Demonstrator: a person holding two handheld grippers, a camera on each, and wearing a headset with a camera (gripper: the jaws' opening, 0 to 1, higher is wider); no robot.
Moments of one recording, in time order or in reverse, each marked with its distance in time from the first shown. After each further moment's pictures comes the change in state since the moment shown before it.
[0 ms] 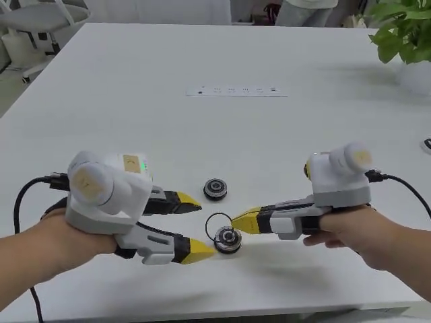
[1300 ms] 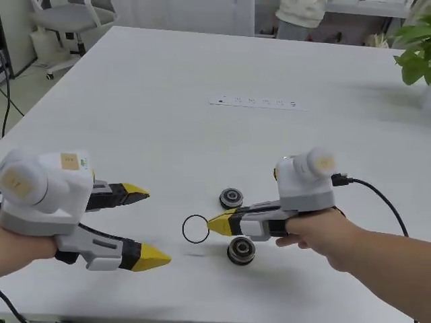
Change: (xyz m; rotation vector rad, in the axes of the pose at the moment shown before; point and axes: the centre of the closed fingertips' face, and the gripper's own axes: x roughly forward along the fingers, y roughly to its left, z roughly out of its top) left arm -0.069 0.029 -0.038 -0.101 0.011 0.172; right arm 0.062 0.001 0.013 -0.102 0.070 -0.017
